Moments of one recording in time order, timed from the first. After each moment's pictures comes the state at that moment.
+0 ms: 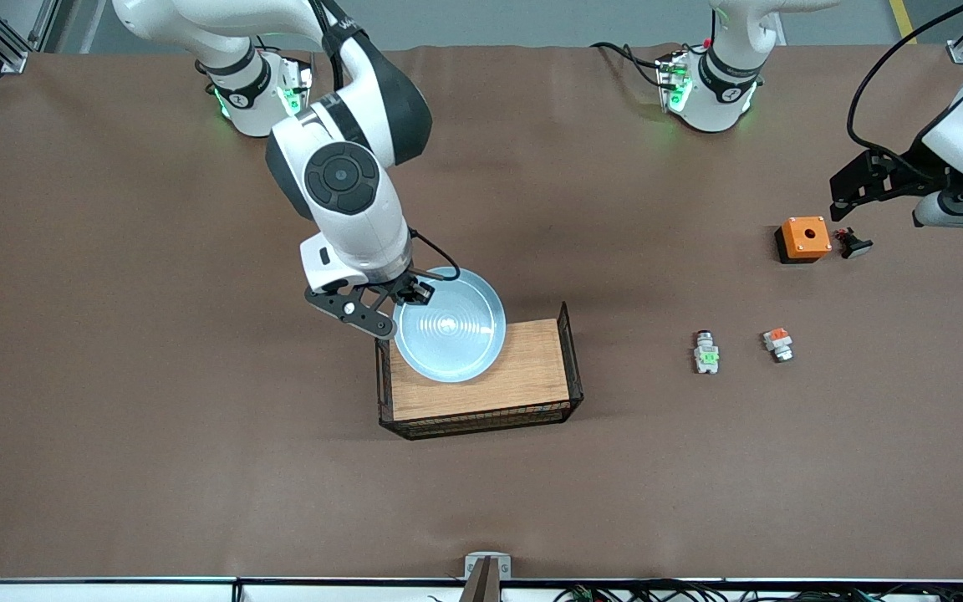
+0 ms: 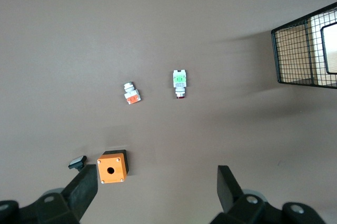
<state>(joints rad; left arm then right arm) 0.00 0.02 -0.15 -1.48 0.02 1.53 -0.05 0.71 0.49 -0.14 -1.34 0.08 1.78 0.99</state>
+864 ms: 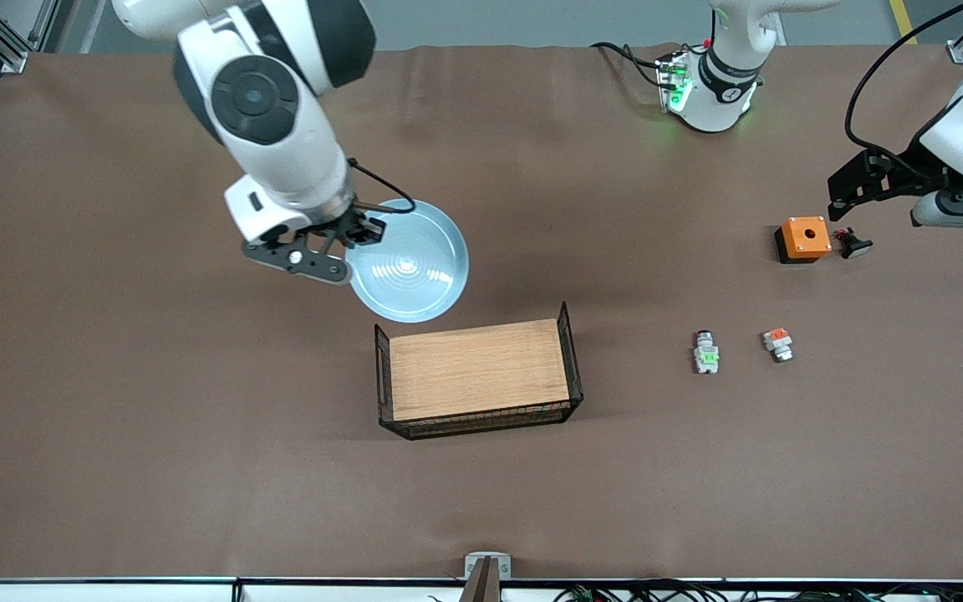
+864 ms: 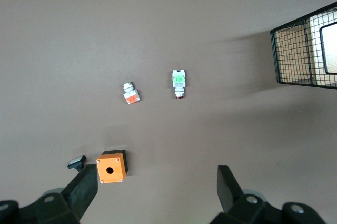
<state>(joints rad) 0.00 0.02 -0.16 -1.48 0.02 1.53 -0.05 0.65 0.31 -0.15 -1.34 0.08 1.50 0.74</state>
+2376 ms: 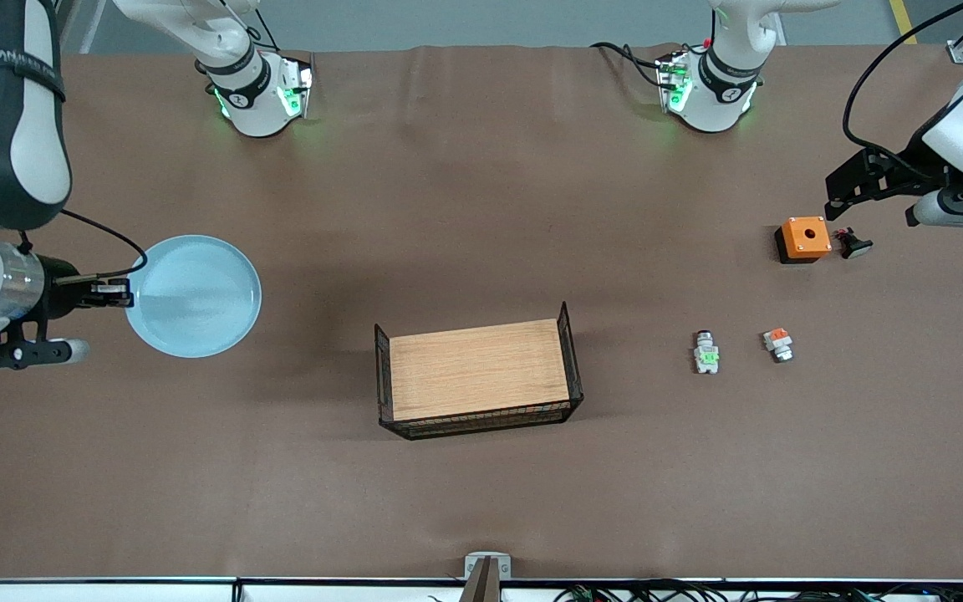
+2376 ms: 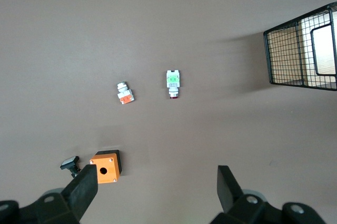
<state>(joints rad) 0.00 0.02 -0.16 -1.48 0.00 1.53 -0.05 0.12 0.37 -0.16 -1.39 0.08 1.50 -0.14</state>
